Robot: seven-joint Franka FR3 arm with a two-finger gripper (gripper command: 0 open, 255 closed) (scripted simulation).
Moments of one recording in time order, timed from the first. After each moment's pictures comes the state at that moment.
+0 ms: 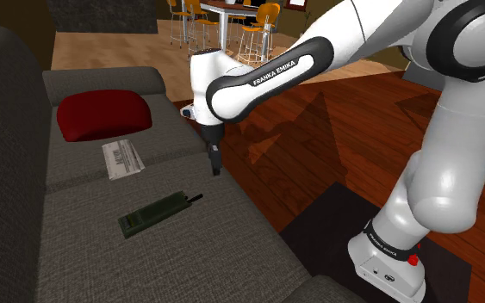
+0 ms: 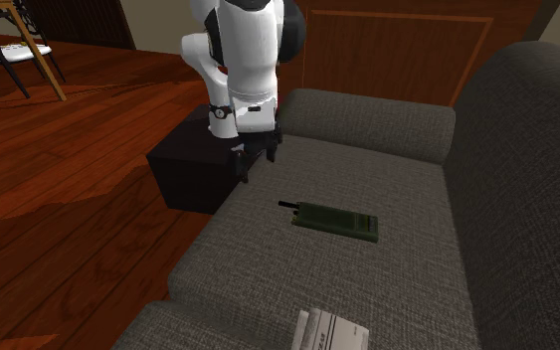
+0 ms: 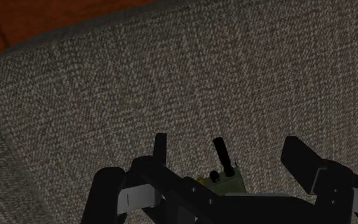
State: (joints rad) arm 0.27 0.21 0.25 -2.01 -0.04 2.11 -0.54
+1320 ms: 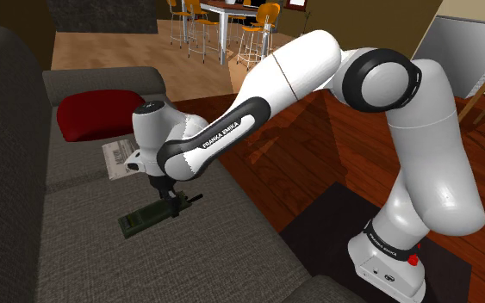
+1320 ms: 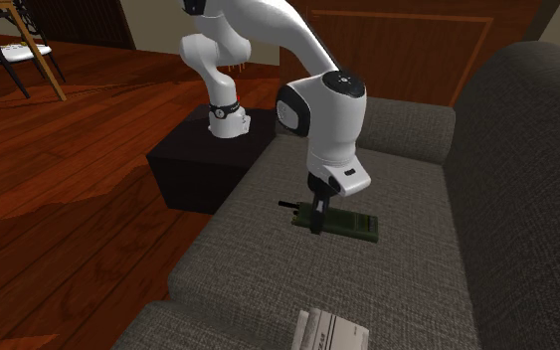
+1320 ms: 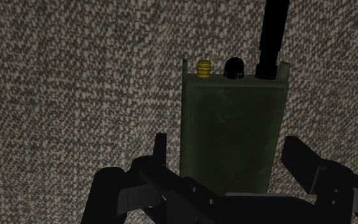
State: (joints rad) arm 0.44 0.65 0.30 -1.65 -0.22 2.23 -0.66
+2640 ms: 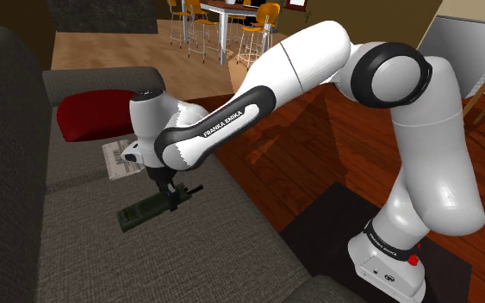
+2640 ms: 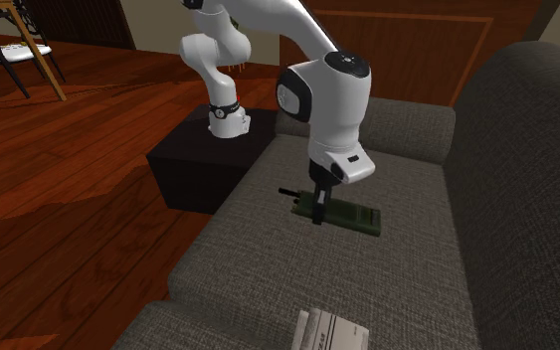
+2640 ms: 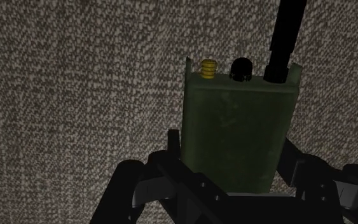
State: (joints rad) arm 0.43 0.61 0.31 -1.65 -0.20 2.18 -0.66
